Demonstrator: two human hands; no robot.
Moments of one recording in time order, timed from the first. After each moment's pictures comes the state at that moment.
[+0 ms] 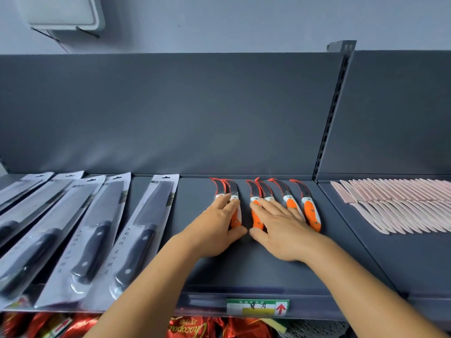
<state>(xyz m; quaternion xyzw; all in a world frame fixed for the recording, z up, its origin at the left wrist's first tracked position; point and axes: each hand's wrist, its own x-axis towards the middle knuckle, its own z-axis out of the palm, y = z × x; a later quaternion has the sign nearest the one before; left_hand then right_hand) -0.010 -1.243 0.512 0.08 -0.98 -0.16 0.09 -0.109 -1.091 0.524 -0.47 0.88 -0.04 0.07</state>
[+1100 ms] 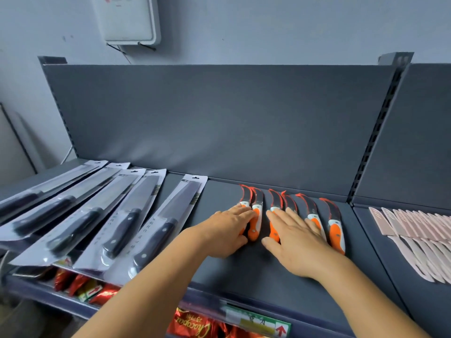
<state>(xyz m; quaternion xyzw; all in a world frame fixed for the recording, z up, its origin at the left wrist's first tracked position) -0.002 -1.233 0.535 0.14 -0.98 -0.11 0.01 -0.118 -1.092 0.532 -0.51 0.86 -0.04 0.07</state>
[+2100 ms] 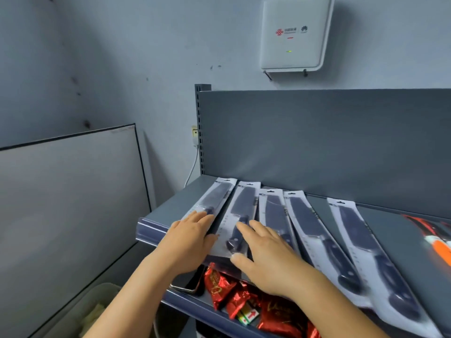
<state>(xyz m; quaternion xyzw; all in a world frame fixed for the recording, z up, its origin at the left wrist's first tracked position) 0.363 -1.465 0.551 0.36 -0.92 -0.05 0.12 0.221 -1.340 0.563 -0.62 0.76 -0.12 0.12</state>
